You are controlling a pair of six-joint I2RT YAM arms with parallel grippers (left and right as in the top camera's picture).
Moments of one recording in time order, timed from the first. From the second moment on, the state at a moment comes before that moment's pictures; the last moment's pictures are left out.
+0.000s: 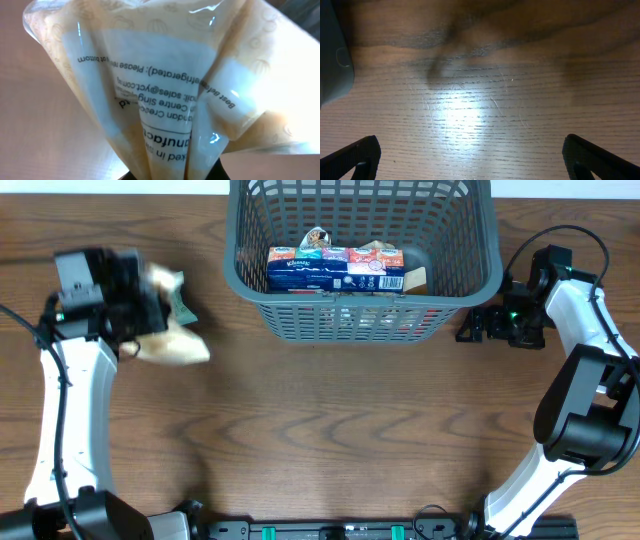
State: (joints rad) left arm 0.18 1.48 1.30 -0.77 0.18 0.00; right arm -0.26 2.02 1.48 -0.98 -0.16 -0.16
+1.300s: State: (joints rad) left arm -0.36 1.81 1.97 -0.89 0.16 0.41; right arm -0.26 2.02 1.48 -0.97 -0.18 -0.17
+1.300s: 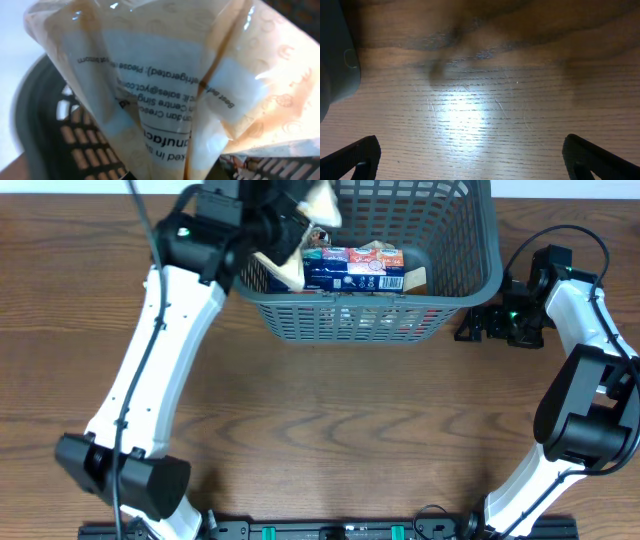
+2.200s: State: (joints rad) left arm -0.41 2.07 1.99 -0.99 0.09 0.79; right arm -0.26 2.02 1.48 -0.98 -0.18 -0.17
